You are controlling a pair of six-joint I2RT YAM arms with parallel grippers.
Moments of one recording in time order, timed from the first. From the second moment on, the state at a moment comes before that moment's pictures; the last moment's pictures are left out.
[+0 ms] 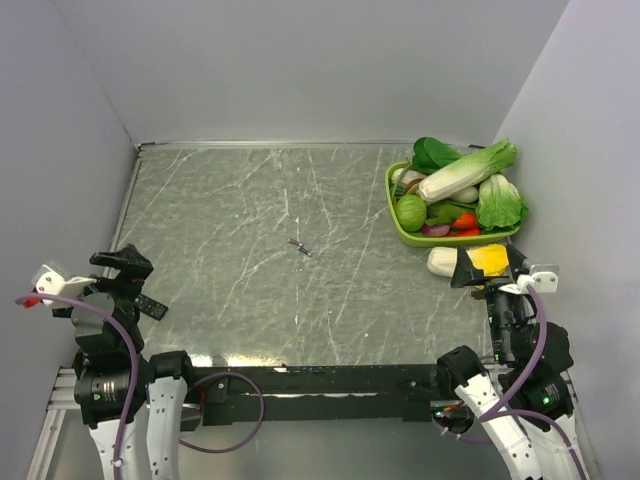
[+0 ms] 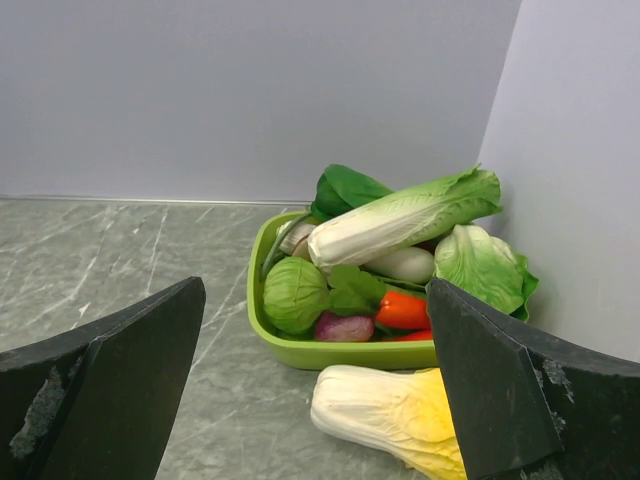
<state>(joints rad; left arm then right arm) 0.16 0.24 0.84 -0.69 -0.40 -0.67 0.43 0.09 0.68 -0.36 0.41 -0.11</state>
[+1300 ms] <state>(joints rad) 0.32 1.11 0.68 -0.74 -0.42 -1.15 0.43 0.02 0.65 -0.43 0.32 -0.04</state>
